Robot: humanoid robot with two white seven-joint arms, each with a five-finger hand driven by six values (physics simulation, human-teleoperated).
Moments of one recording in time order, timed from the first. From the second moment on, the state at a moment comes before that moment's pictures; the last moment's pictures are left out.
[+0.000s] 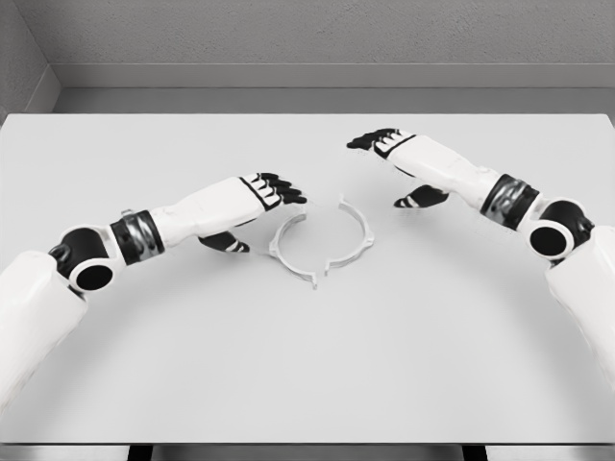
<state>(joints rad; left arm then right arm) -0.48 0.47 -0.53 -1.36 -0.64 -0.61 -0.27 -0.57 -0.43 0.40 -1.19 0.54 -0.61 0.32</state>
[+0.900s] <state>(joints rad) -0.51 0.52 -0.46 -1.27 -0.60 -0.61 -0.27 -0.75 -0.23 0.46 -0.84 0.62 -0.61 0.32</state>
